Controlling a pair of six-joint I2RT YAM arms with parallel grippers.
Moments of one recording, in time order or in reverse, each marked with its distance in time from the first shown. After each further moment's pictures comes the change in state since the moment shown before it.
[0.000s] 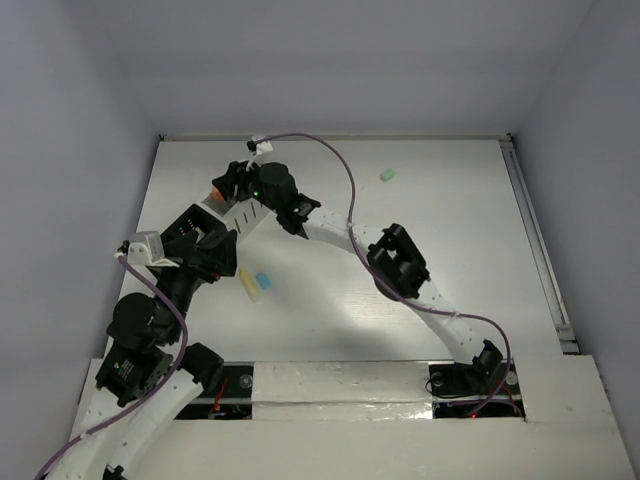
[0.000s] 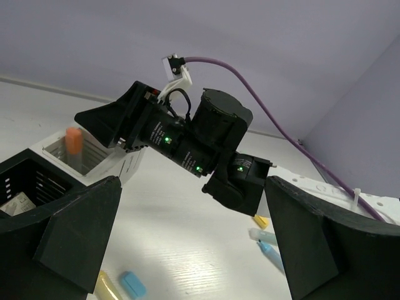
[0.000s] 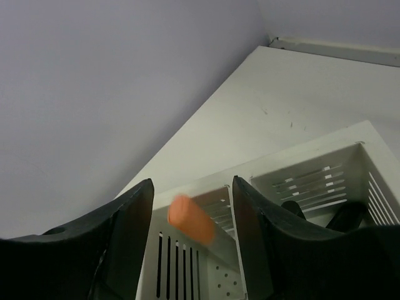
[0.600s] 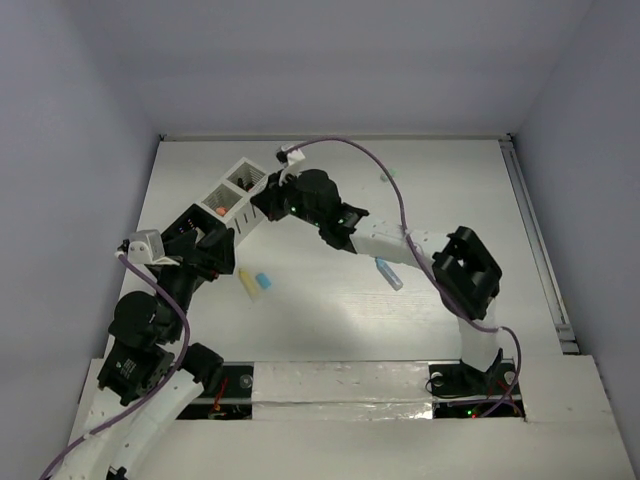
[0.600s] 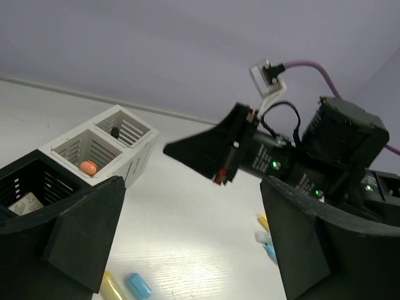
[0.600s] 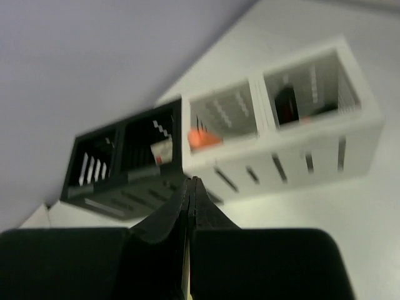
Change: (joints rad) left arm 0.035 0.008 -0.005 0.007 0.011 0.001; right arm 0.007 -0.581 -0.688 0.003 -0.087 -0.057
